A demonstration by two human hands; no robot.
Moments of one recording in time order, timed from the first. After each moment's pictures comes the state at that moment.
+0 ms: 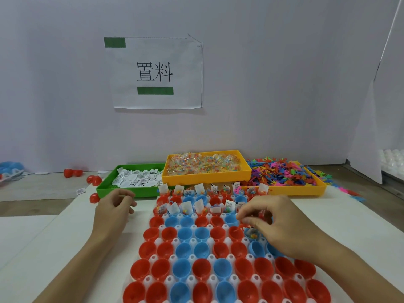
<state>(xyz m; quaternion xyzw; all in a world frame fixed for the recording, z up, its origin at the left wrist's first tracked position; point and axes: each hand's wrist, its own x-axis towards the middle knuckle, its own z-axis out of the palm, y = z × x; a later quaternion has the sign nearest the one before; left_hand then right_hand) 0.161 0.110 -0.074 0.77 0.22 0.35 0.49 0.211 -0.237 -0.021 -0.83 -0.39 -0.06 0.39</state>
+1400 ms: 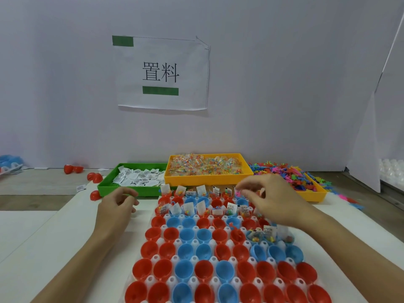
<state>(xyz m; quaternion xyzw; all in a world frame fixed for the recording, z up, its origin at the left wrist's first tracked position) 0.159 0.106 -0.072 0.78 0.22 0.34 0.49 0.256 -0.218 0.002 -0.87 -0.37 -0.08 0.31</state>
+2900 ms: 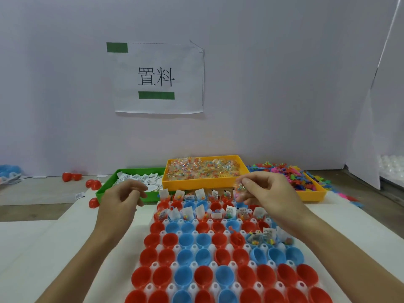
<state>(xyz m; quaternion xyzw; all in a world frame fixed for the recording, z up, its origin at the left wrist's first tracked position) 0.146 0.076 -0.029 0.79 0.13 0.37 0.47 0.239 -0.210 0.002 -0.75 -0.25 -0.01 0.61</state>
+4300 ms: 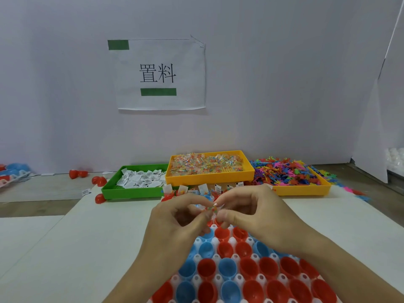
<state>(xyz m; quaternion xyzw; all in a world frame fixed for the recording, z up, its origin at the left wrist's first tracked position) 0.103 -0.031 -0.012 0.78 -0.04 0.27 0.56 0.189 -0.204 0.002 -0.75 -0.39 0.07 0.53</state>
